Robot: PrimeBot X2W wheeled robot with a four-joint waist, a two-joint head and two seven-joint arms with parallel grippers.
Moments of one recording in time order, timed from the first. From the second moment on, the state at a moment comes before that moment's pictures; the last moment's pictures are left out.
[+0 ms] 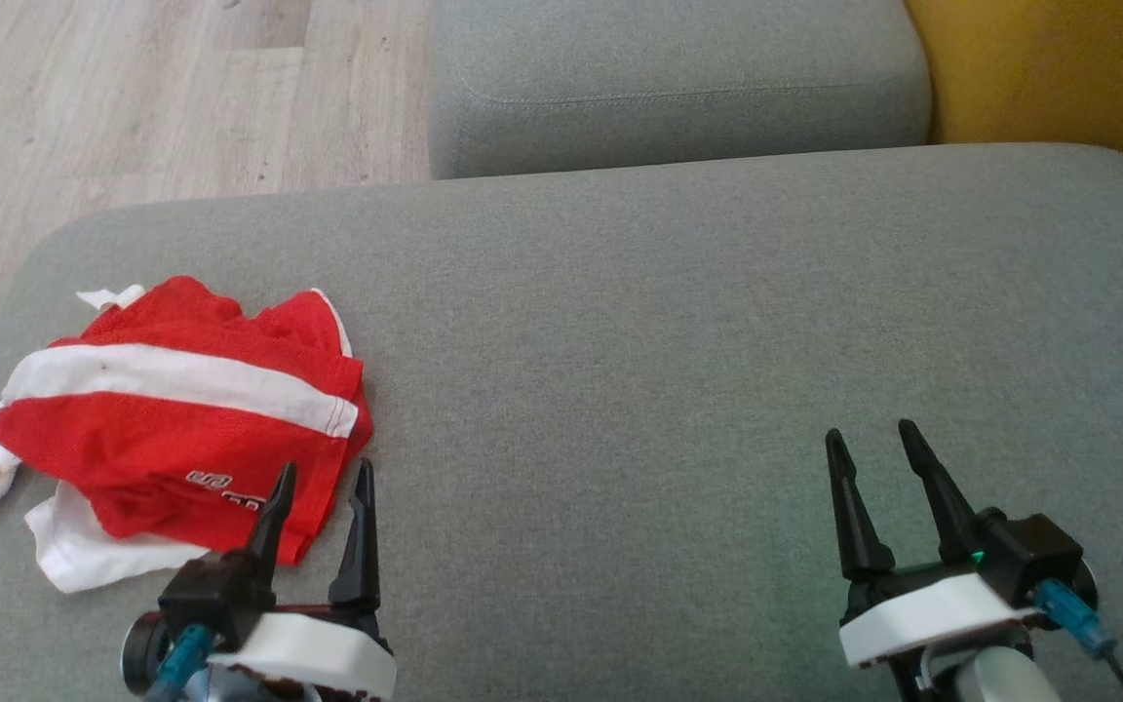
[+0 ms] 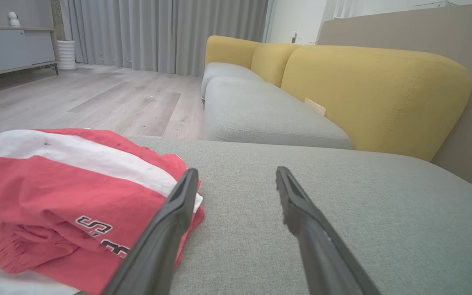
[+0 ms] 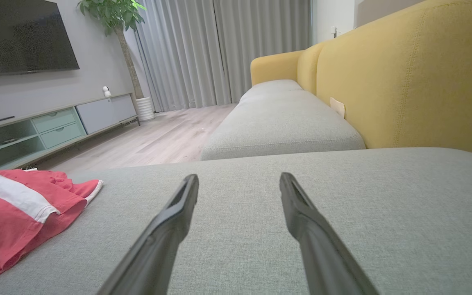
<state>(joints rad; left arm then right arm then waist) 0.10 0.06 -0.21 0.10 -0.20 0.04 -0.25 0.01 -0.04 0.12 0.25 0.16 0.13 -0.25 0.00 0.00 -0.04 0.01</state>
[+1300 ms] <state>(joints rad) 0.10 0.05 -0.17 0.13 -0.21 0.07 -0.25 0.01 -0.04 0.19 0.27 0.20 0.13 -0.25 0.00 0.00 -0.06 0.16</state>
